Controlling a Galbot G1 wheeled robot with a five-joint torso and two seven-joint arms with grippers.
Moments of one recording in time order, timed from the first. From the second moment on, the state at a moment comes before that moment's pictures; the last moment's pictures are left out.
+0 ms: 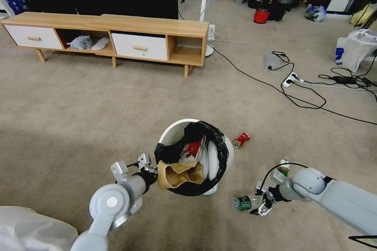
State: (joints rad) left arm 1.28 -1.28 -0.39 -2.02 -1.33 0.66 -0.43; right arm -0.60 0.59 -0.56 1.32 0.46 -0.44 -0.72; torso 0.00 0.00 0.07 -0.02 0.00
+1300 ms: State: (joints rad) left arm 1.28 -1.26 -0.39 -2.02 -1.33 0.65 -0.42; right arm -0.55 0.72 -0.61 1.13 0.37 -0.40 -0.73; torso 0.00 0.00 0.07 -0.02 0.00
